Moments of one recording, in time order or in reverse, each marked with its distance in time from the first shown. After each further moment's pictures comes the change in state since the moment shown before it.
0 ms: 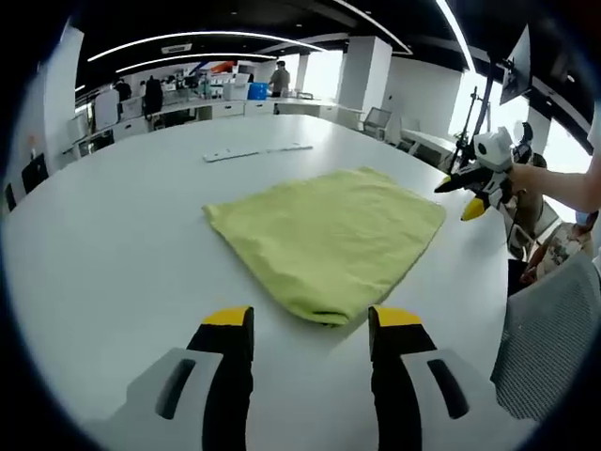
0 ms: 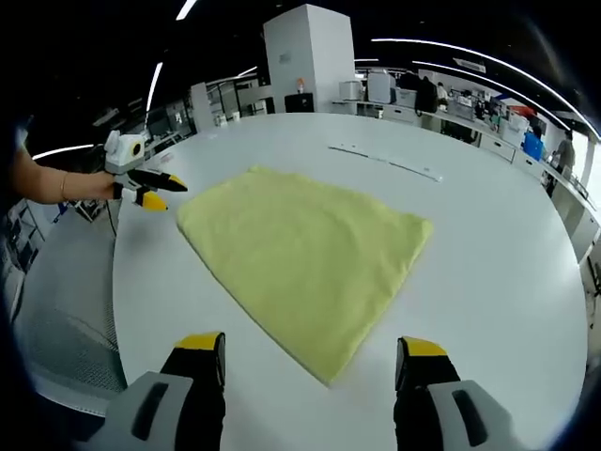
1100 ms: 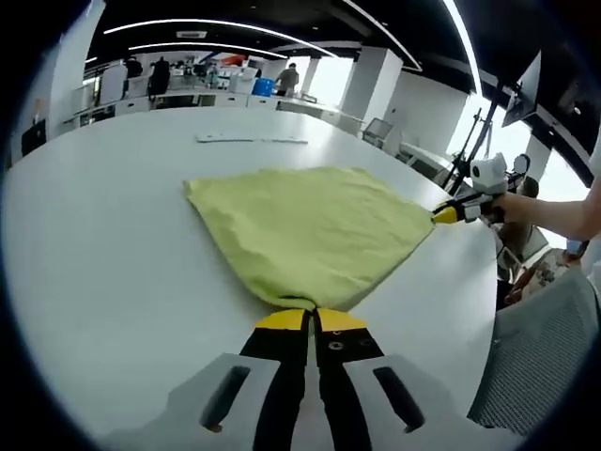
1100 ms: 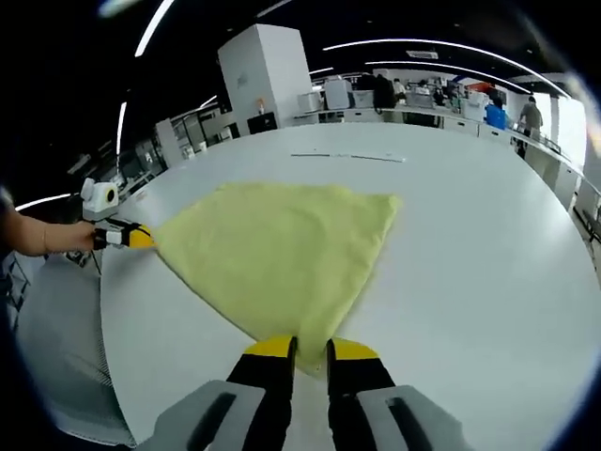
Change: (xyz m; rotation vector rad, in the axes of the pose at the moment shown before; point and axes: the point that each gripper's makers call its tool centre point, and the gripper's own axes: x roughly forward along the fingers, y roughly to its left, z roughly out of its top) left arm 0.016 -0.021 -0.012 -0.063 -0.018 -0.050; right arm 0.006 -0.022 -0.015 0.193 -0.087 -0.066
